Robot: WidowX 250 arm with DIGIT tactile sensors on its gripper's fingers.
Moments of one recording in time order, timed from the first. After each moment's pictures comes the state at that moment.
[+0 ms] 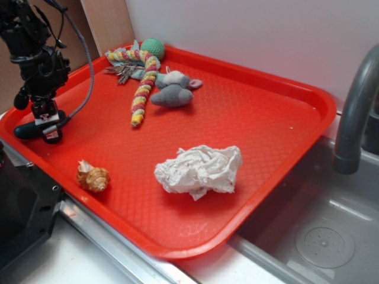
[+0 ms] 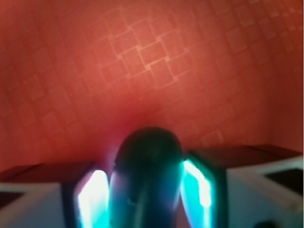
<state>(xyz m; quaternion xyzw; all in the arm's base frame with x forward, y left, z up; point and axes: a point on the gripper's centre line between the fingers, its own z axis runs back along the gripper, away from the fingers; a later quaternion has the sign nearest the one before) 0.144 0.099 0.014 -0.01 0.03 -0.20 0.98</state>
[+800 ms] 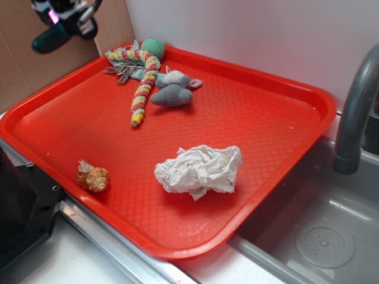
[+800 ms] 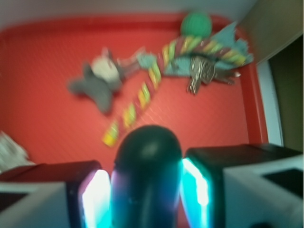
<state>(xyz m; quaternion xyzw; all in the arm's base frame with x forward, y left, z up) 0.199 0.017 0.173 -0.01 -0.13 0.04 0.99</state>
